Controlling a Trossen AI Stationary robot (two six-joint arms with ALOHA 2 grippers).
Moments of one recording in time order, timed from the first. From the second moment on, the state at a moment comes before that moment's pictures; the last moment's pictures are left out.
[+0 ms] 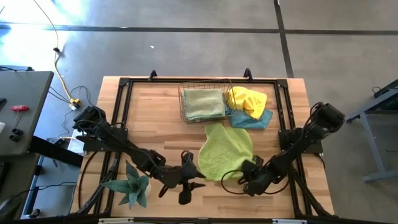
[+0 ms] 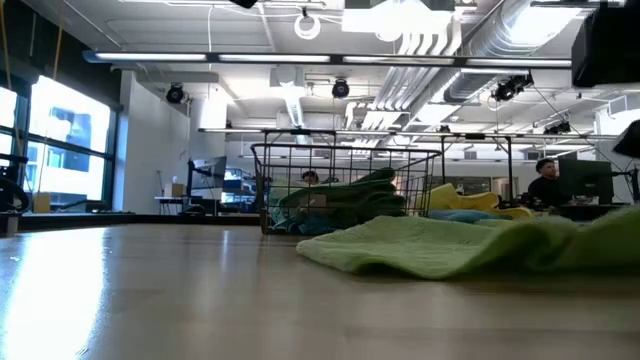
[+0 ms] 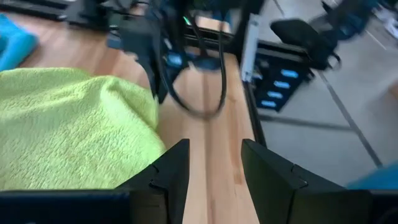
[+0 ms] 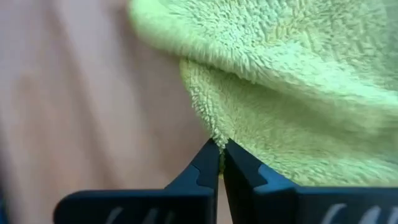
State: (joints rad) left arm -0.45 1.71 1.21 0.00 -0.38 -0.45; right arm 0.76 1.56 0.77 -0.38 0.30 1.16
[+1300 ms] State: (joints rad) left arm -0.34 2.00 1.22 0.42 -0.51 -0.23; right arm 0.64 1.31 0.78 -0.24 0.30 1.34
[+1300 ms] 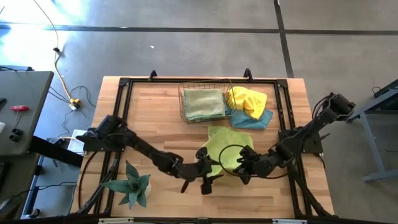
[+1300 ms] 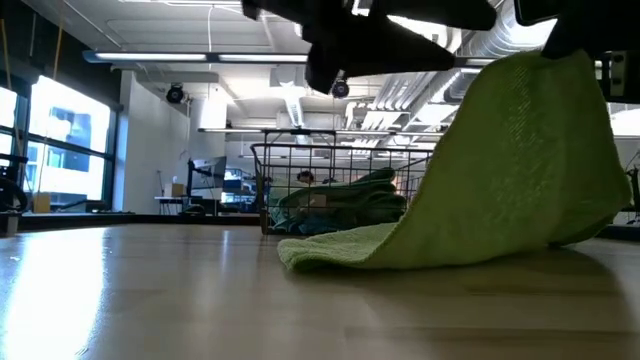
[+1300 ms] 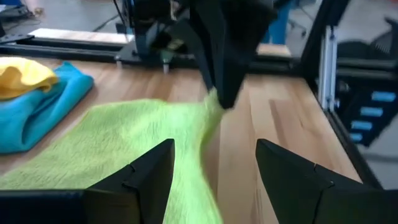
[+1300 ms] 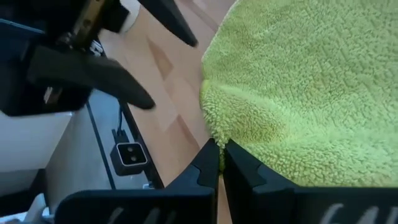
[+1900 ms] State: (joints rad) left arm -0.32 2.09 1.22 0.35 -0.46 -0.36; right arm 0.63 1.29 0.78 -0.16 0.31 1.27
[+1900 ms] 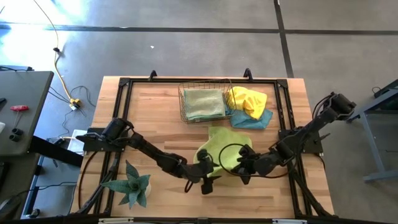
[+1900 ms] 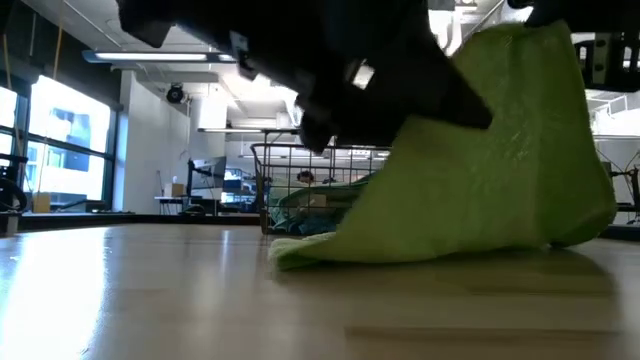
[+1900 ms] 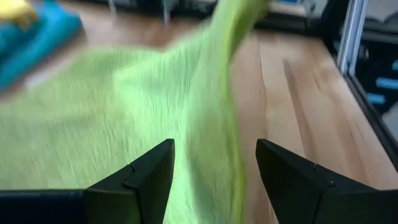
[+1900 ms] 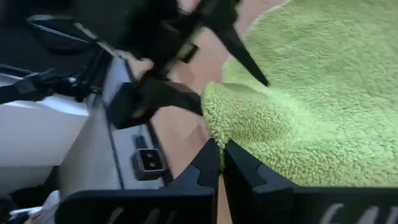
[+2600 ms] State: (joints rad) left arm -0.34 2.08 1.22 -0.09 -0.24 -0.55; right arm 0.63 1.18 0.78 -0.22 0.29 1.23
